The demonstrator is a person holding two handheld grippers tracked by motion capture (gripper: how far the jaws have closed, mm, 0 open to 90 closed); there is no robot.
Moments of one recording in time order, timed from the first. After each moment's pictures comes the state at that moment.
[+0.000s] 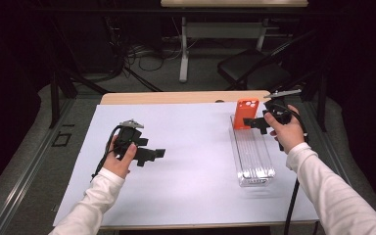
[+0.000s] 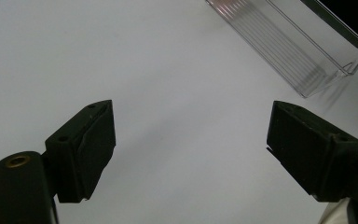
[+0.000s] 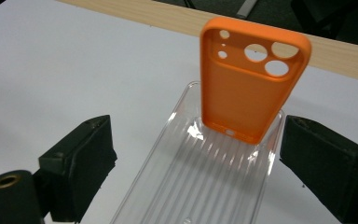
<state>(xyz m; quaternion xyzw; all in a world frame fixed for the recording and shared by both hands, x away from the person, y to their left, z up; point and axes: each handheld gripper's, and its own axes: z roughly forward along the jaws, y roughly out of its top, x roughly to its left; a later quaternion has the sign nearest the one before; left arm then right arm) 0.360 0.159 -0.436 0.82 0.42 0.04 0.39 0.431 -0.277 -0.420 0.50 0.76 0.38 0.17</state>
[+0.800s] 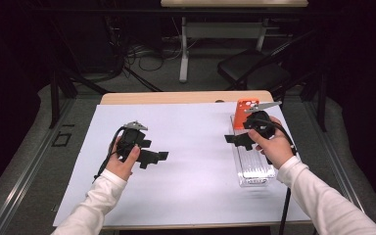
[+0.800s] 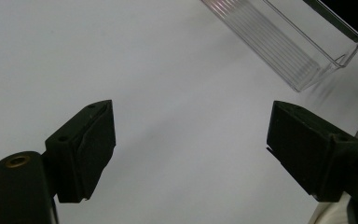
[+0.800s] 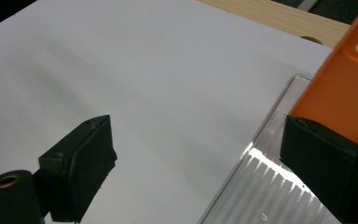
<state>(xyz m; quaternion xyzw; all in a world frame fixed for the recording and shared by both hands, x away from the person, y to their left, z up) 0.355 0.150 -0.435 0.83 0.41 0.03 0.39 0.390 -0.222 -0.423 0.42 0.81 0.39 0.13</state>
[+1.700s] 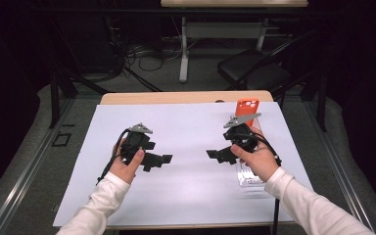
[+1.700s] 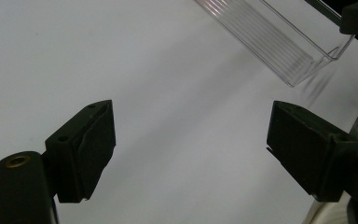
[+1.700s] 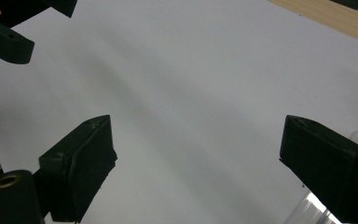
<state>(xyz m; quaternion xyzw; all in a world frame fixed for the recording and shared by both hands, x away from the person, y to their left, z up) 0.347 0.139 -0.437 0.84 0.39 0.03 0.38 0.358 -0.173 -0.430 0.35 0.84 0.40 0.10</state>
